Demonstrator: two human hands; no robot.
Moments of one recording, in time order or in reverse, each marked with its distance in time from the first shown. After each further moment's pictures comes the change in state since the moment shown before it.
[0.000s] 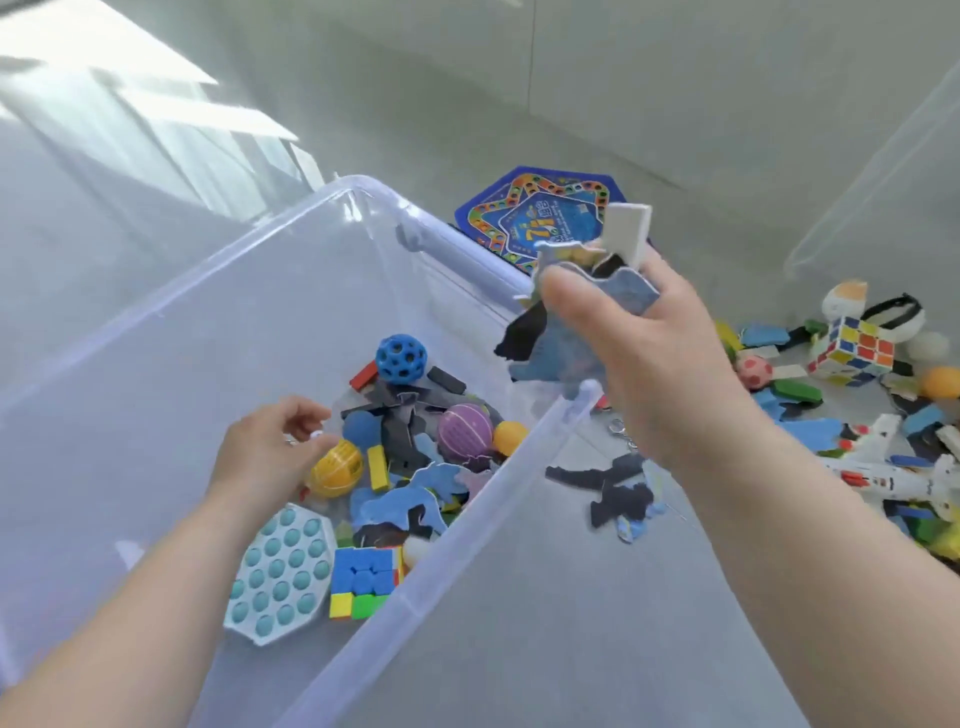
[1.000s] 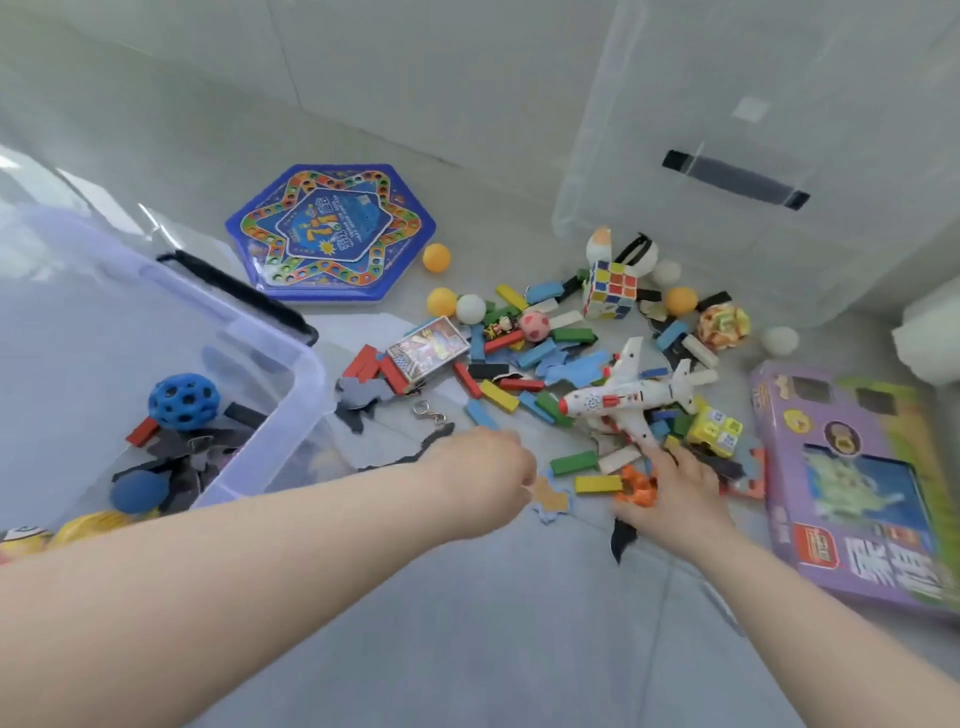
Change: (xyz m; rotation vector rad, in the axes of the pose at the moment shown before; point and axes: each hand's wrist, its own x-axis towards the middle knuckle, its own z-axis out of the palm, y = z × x) left_hand -0.111 0.214 0.165 0.728 -0.812 0.958; right_hand -0.132 0.121 -0.246 -1.238 0.227 0.877
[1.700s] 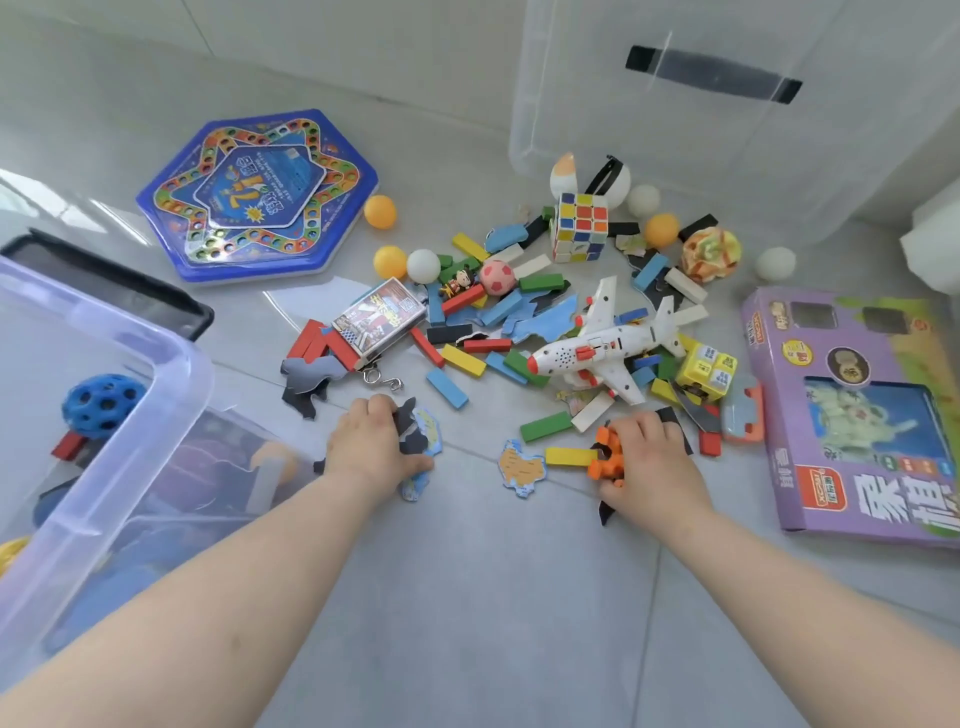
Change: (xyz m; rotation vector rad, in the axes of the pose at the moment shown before) left_hand 0.055 -0.063 0.086 -0.380 0.148 -0.631; right_hand 0.018 0.014 0.035 -0.035 0.109 -0.146
